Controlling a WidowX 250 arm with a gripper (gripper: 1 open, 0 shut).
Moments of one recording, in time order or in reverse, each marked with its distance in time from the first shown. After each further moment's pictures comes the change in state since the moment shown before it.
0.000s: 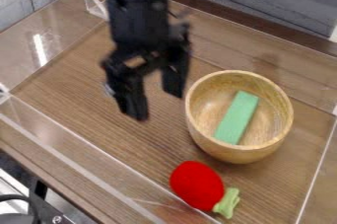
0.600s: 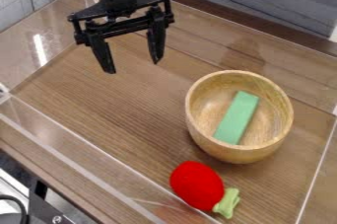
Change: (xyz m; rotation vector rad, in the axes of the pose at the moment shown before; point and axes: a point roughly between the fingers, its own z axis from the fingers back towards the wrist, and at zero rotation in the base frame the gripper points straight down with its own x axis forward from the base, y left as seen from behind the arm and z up) arm 0.057 -0.033 0.008 -0.086 -0.053 -0.636
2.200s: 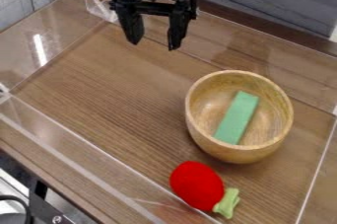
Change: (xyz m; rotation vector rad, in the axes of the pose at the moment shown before) arm 0.022 -0.043 0.000 0.032 -0.080 -0.606
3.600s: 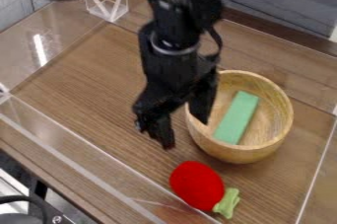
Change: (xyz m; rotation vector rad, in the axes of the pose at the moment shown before) arm -0.091 -0.056 -0.038 0.021 -0.020 1.075
